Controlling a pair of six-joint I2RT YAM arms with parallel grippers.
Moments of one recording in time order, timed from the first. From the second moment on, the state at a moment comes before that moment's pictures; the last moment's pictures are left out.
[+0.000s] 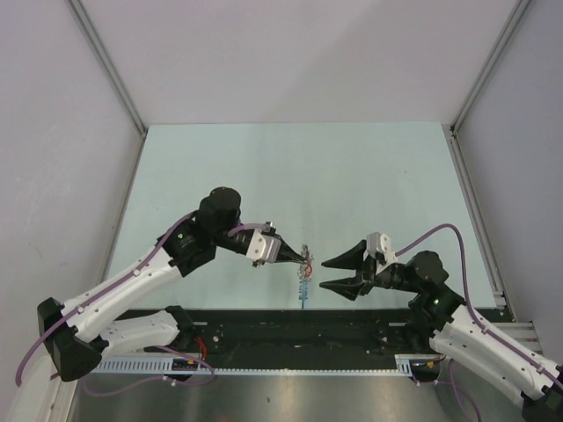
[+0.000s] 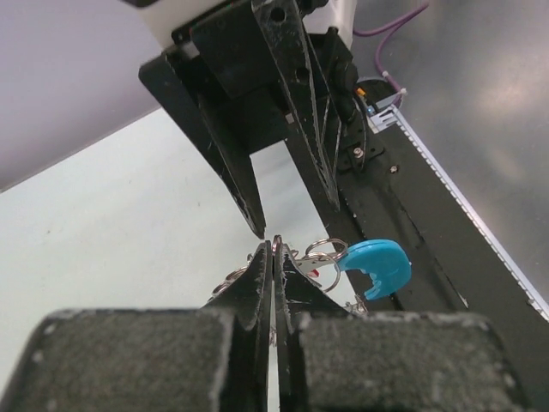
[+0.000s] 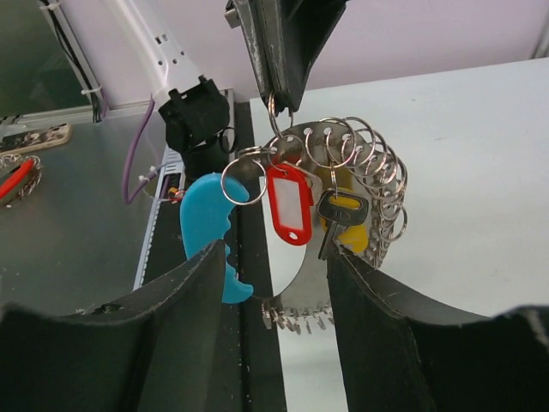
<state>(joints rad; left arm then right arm) -0.83 1.03 0.95 -0.28 0.96 0.61 0.76 0.47 0.28 0.35 -0.67 0.18</state>
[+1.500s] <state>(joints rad) -0.83 1.03 0.96 -0.27 1.02 0.60 0.91 0.53 0.27 0.43 -0.57 0.11</state>
